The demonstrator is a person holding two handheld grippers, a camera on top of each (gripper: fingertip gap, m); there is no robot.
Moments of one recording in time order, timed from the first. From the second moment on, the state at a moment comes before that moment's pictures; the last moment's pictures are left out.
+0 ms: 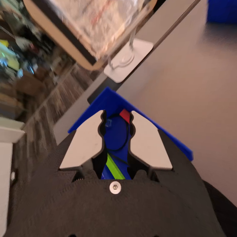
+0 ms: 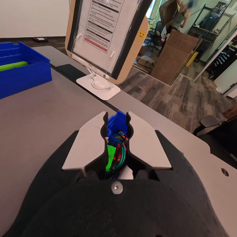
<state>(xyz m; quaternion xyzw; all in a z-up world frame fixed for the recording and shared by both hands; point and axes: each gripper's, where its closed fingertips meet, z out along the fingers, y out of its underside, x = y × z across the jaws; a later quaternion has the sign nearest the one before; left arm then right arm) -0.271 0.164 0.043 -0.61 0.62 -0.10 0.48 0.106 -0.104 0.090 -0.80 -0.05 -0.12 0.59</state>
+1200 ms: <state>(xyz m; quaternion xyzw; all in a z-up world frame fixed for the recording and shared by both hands) -0.230 0.234 -0.116 -0.82 0.46 -0.23 0.25 0.115 -0.092 0.035 -0.87 -0.06 -0.16 0.47</state>
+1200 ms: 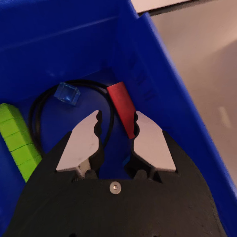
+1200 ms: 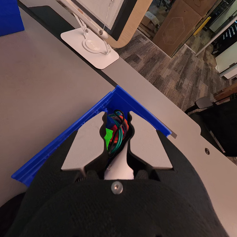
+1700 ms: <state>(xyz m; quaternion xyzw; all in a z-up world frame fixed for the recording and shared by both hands) -0.233 0.216 -0.112 -0.84 0.42 -0.32 0.16 0.115 -0.093 0.028 -0.87 -0.07 -0.17 0.45</state>
